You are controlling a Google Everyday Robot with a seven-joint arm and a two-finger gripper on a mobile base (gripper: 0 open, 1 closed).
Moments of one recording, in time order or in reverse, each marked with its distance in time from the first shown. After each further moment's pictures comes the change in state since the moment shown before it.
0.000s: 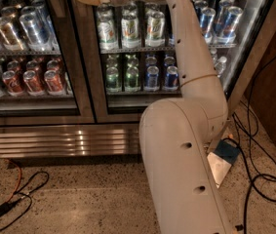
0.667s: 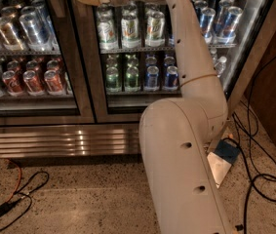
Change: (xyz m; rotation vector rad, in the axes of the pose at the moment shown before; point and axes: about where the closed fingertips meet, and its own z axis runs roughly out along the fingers) arm -0.001 0.001 0.002 -0.005 -0.003 0.005
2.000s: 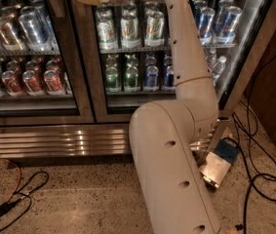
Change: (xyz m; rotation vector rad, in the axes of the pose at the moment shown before) arm -0.002 0.003 0.002 -0.024 -0.008 0.001
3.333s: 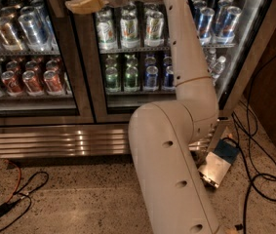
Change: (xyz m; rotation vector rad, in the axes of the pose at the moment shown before) arm 0.002 0.001 0.002 -0.003 -0.004 0.001
